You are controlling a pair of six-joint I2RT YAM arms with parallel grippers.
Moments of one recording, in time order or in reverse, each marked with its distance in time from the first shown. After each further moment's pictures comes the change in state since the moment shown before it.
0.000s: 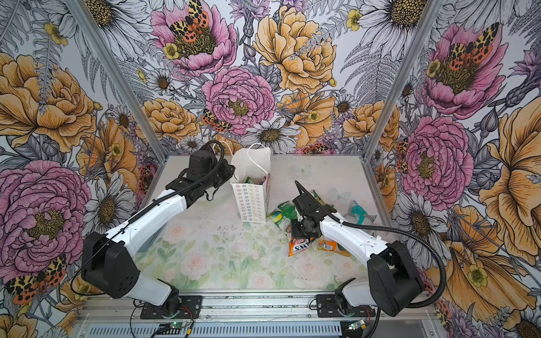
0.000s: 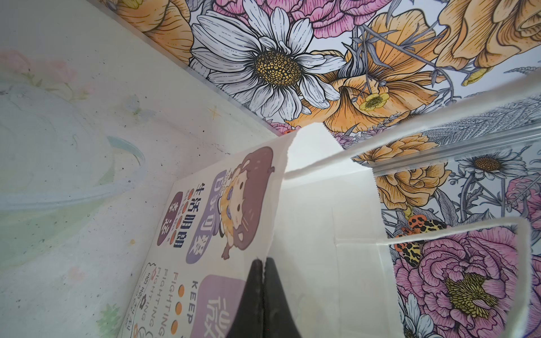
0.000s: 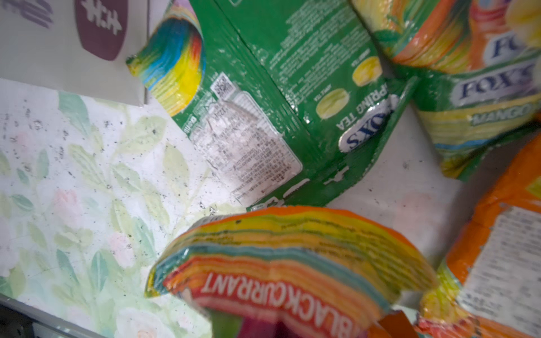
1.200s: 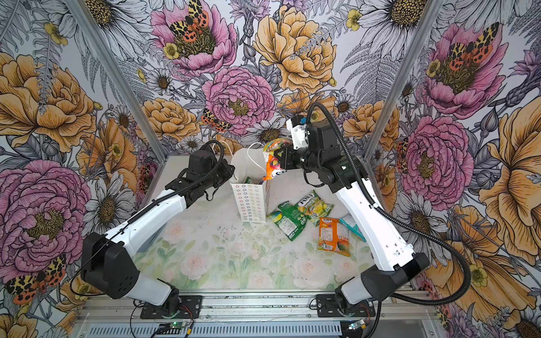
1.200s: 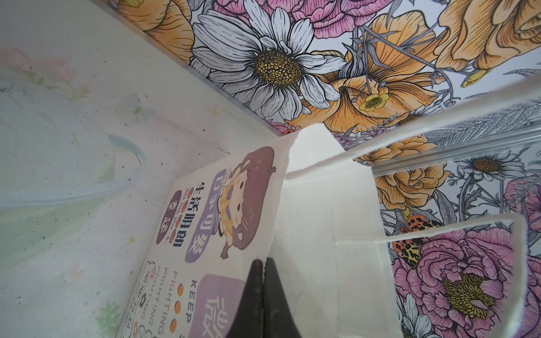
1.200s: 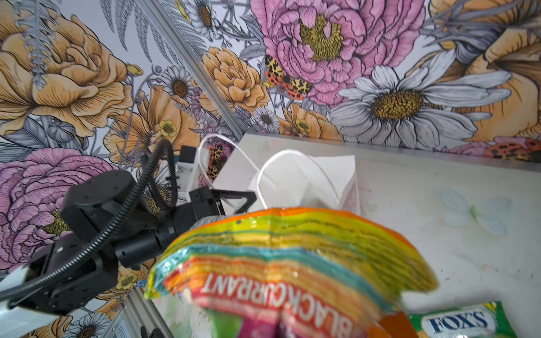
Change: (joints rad) left arm 0.000 -0.005 0.000 -0.005 0.000 -0.007; right arm -0.042 0.162 1.033 -0.058 -0.182 -0.111
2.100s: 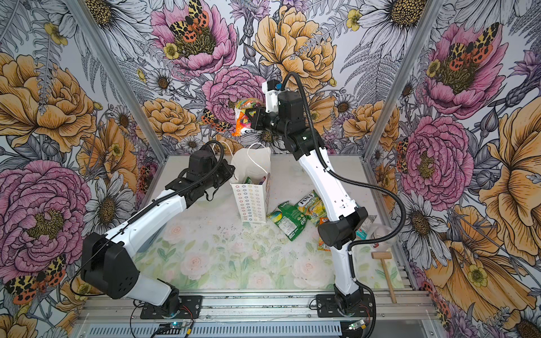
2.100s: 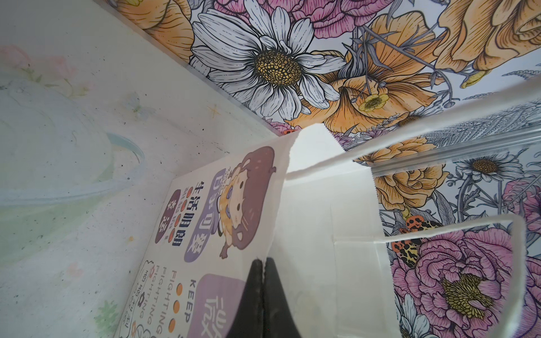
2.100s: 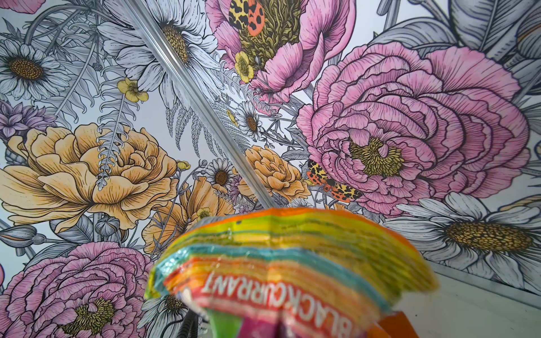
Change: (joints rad) left arm -0.002 0.000 0.000 0.000 0.000 -0.007; right arm 0.031 0.576 0.652 0.222 0.003 0.123
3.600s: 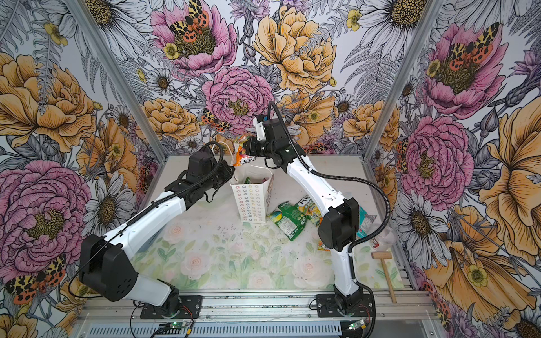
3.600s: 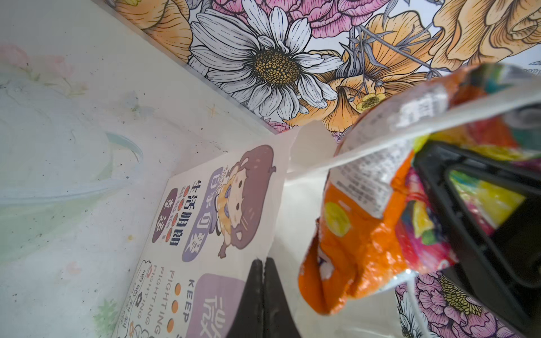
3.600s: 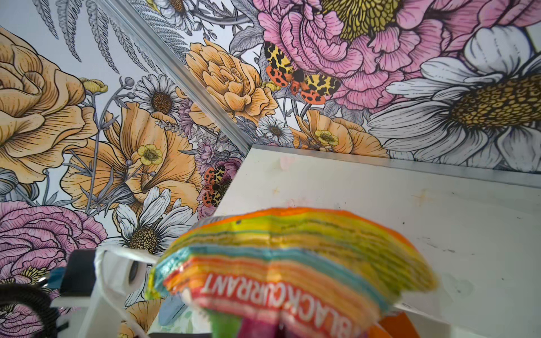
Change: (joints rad) left arm -0.005 -0.018 -0.027 0.018 0.000 0.000; right arm 0.033 -0.058 -0.445 0.087 0.002 0.008
